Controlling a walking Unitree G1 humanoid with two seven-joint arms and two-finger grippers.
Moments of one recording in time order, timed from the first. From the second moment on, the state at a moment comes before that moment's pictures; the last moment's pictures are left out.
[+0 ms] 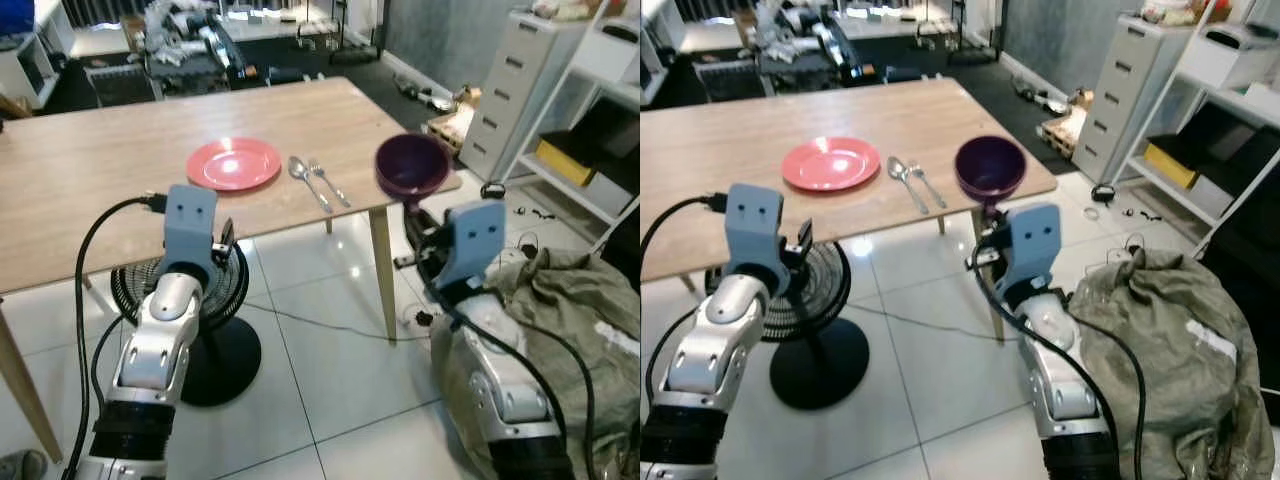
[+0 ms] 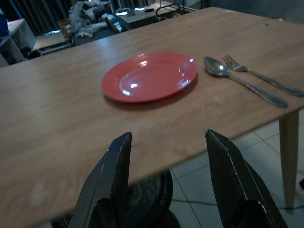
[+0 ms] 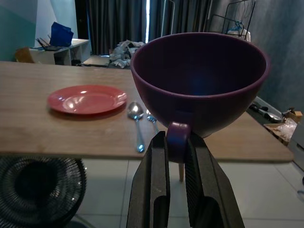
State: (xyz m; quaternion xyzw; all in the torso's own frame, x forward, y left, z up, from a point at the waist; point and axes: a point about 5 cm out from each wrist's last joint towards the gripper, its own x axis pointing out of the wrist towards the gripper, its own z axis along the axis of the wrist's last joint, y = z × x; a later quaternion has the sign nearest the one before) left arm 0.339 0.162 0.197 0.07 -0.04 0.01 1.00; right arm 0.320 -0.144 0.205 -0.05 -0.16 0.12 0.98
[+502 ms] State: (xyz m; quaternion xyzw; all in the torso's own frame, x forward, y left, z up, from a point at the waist) left arm 0.336 0.166 0.196 0.07 -0.04 0.02 1.00; right arm 0.326 -0.139 0.197 -0.08 -0.13 0.16 0.98
